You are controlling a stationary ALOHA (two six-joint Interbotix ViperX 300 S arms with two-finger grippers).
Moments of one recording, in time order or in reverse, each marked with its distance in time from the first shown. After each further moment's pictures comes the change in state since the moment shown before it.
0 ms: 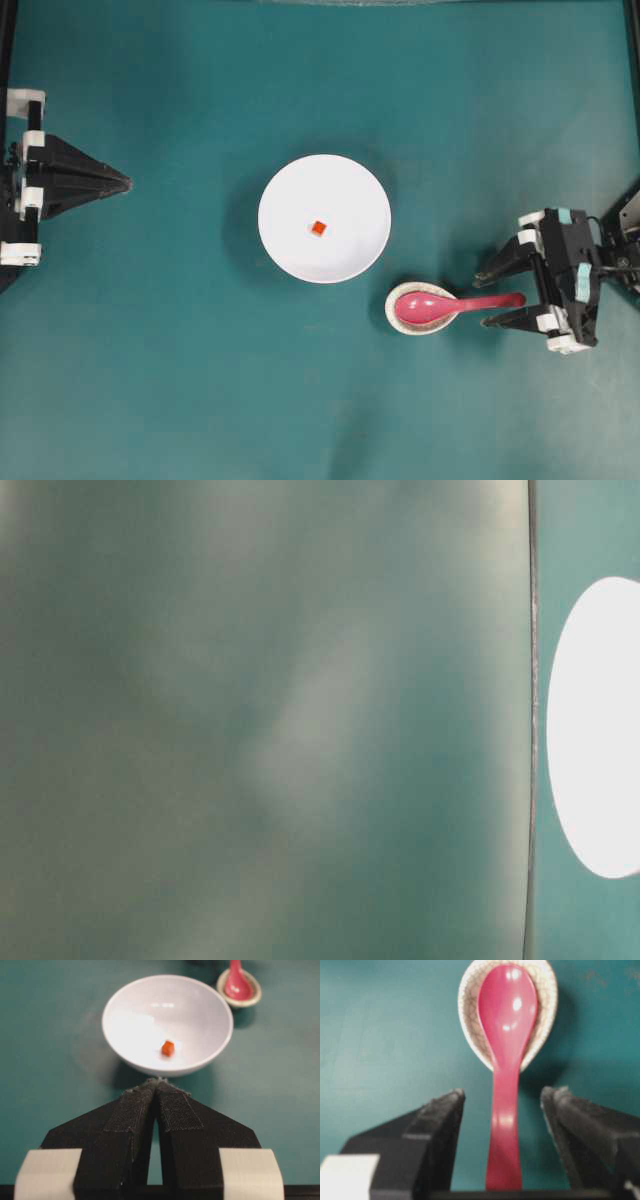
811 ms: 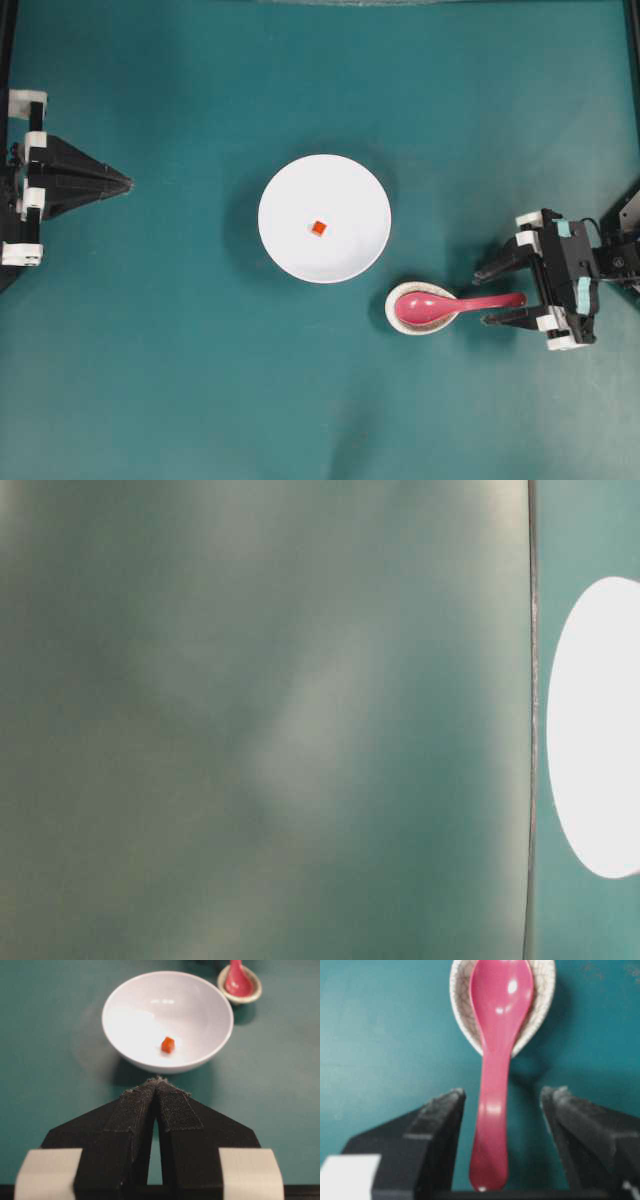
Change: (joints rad) left arm 0.000 0.003 0.000 -0.002 0.006 0.000; right arm 0.008 0.051 0.018 0.052 -0.054 -0.126
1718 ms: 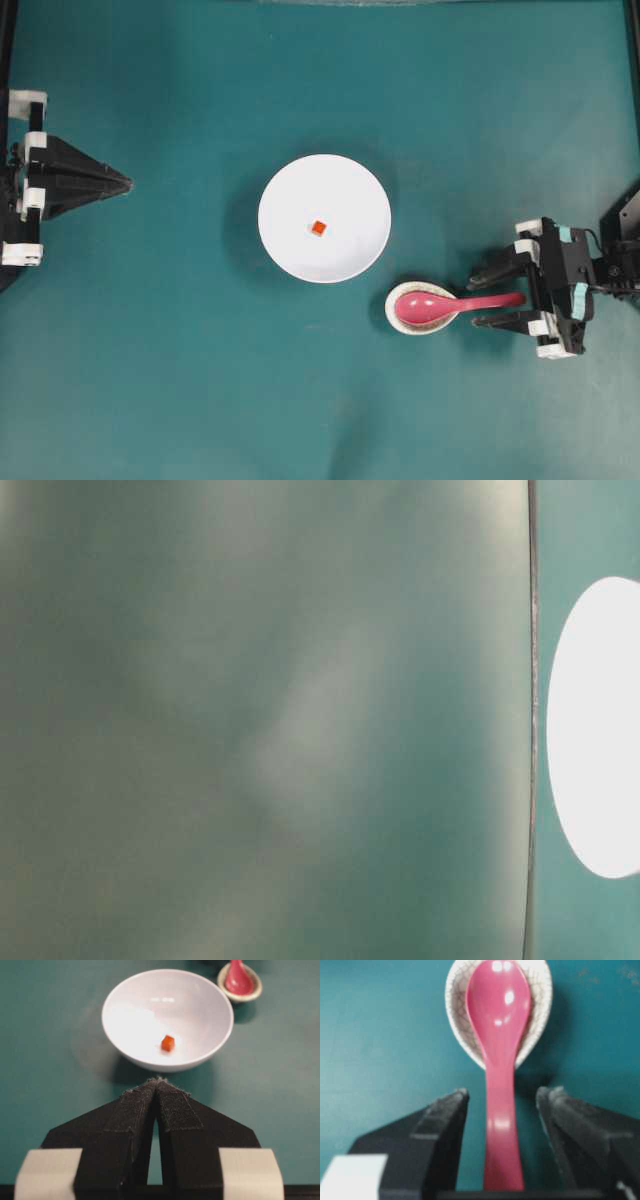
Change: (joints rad) left arm 0.000 0.000 0.000 0.002 0.005 -0.002; right arm 0.120 0.097 -0.006 0.270 -0.144 -0.083
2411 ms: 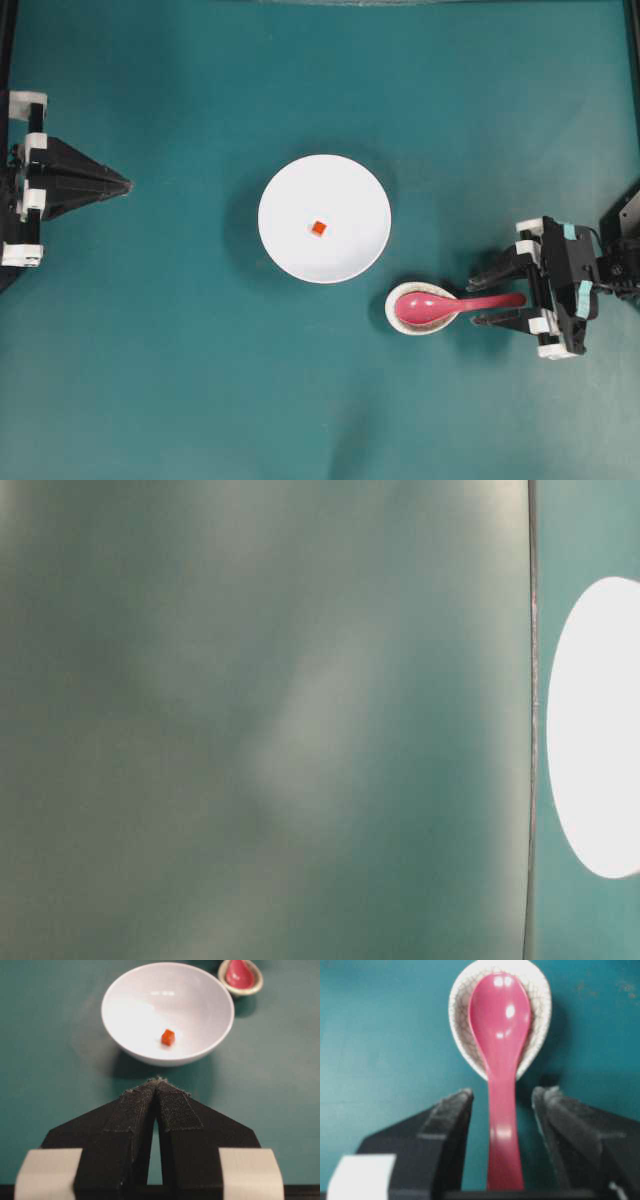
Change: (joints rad) left arm -0.002 0.000 0.000 0.000 0.017 0.000; right arm 0.000 -0.026 0.000 0.003 0.000 -0.002
